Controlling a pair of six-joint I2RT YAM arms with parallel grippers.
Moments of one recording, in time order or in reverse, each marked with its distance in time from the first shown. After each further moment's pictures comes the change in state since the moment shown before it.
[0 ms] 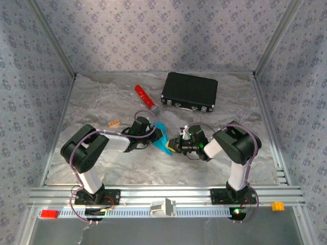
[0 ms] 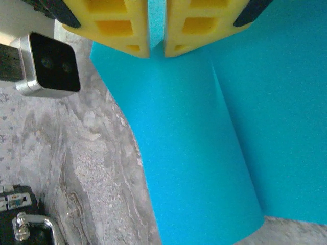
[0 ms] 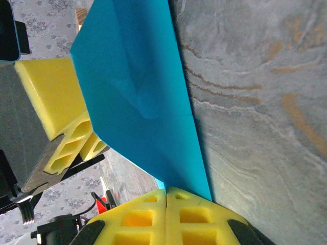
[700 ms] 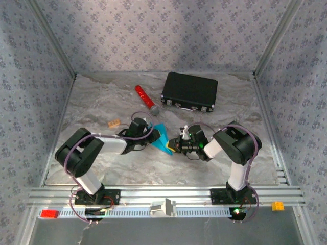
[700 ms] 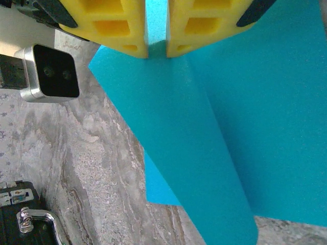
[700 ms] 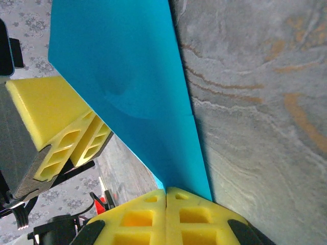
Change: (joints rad) left arm 0.008 -0.063 -0.047 -0.014 -0.009 0.000; right arm 0.002 -0.005 0.000 -0.008 0.005 -0.004
